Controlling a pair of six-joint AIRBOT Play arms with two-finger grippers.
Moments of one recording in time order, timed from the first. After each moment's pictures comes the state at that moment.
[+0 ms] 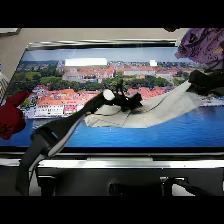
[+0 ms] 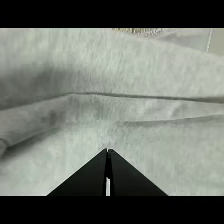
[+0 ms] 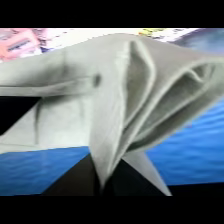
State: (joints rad) left arm -0.63 -2.08 1.93 0.69 -0.83 -1.87; right arm -0.19 -1.33 1.71 -1.29 1.61 1.72
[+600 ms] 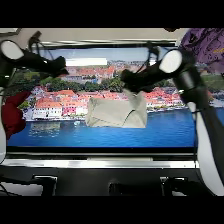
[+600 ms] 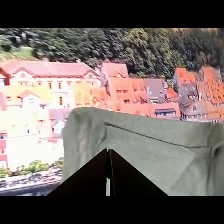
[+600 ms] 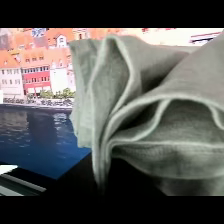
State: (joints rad) left arm -0.07 -1.62 1.93 1.20 -1.34 -1.81; right arm 0.39 -1.48 1.71 -1.19 1.25 2.01
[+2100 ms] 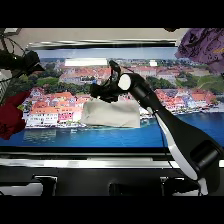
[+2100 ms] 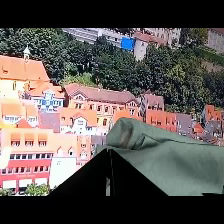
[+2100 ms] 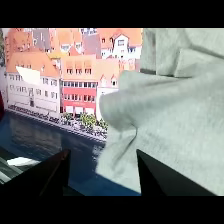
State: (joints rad) left arm 0.07 -1.54 1.93 1.23 -1.40 -1.80; right arm 0.56 -1.67 1.71 -1.06 0.97 1.98
